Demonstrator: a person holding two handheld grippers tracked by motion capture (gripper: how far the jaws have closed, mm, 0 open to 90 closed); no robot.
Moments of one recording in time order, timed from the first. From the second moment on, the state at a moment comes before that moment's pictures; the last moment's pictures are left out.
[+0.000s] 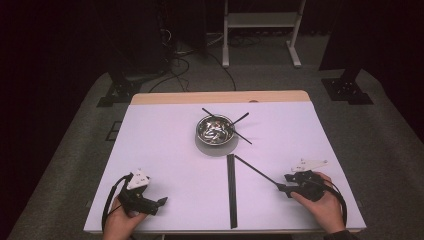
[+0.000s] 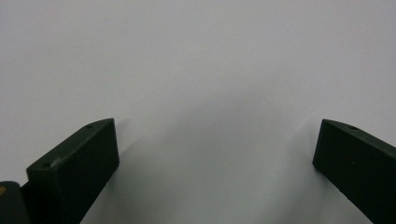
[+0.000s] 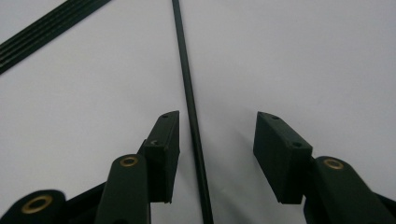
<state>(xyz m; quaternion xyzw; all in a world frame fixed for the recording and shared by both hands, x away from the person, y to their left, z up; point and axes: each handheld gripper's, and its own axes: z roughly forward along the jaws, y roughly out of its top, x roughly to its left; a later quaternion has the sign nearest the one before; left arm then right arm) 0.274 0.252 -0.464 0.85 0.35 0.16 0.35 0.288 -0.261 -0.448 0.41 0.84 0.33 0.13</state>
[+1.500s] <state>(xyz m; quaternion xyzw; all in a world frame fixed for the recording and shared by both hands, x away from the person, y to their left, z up) 0.274 0.252 -0.464 0.85 0.35 0.16 0.35 0.334 -0.210 -0.452 0.37 0.85 0.37 0.10</state>
